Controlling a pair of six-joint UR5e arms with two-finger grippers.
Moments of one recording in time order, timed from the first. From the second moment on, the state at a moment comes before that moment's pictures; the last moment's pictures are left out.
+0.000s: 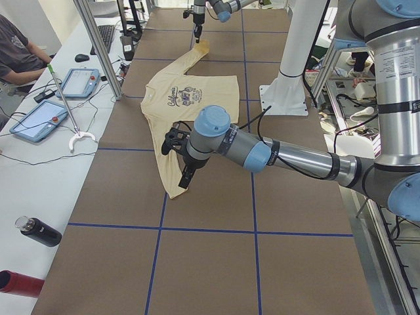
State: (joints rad) left arm -1.56 -1.39 -1.97 -1.85 -2.41 -0.12; right arm 0.99 -1.29 1.72 -1.22 2.25 1.14
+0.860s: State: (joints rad) left arm -1.56 -1.39 -1.97 -1.85 -2.41 -0.12; right arm 0.77 -0.60 1.36 -1.35 1.93 1.39
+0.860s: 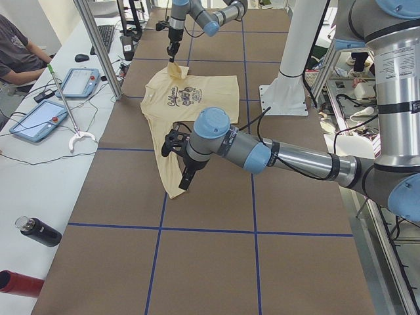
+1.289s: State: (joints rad) left arm -1.56 -1.39 -1.97 -1.85 -2.41 -0.13; right arm 0.65 -0.37 1.00 -1.10 1.76 1.44
